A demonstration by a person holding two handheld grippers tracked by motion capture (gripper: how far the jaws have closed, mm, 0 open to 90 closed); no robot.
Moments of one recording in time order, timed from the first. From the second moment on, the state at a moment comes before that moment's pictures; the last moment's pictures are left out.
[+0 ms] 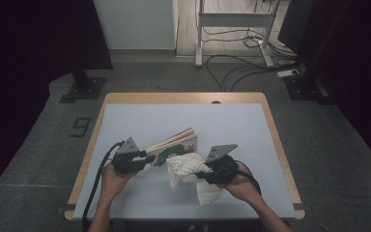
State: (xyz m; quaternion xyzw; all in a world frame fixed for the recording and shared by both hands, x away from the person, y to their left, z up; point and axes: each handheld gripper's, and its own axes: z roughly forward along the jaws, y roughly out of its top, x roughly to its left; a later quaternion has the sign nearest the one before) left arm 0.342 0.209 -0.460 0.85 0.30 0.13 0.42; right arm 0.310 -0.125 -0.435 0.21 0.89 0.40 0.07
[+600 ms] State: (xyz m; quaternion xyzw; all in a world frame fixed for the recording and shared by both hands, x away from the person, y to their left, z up) left arm 0.342 0.209 -0.460 0.85 0.29 0.14 0.42; right arm 0.304 -0.075 -0.466 0.17 0.90 0.39 0.07
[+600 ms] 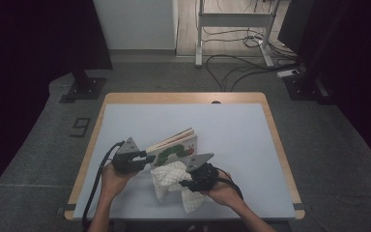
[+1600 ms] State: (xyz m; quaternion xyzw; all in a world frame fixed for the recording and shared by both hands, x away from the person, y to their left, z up) left arm 0.342 0.209 -0.460 0.85 0.29 0.14 0.42; right arm 0.305 -0.072 -0.495 0.16 0.91 0.37 0.07
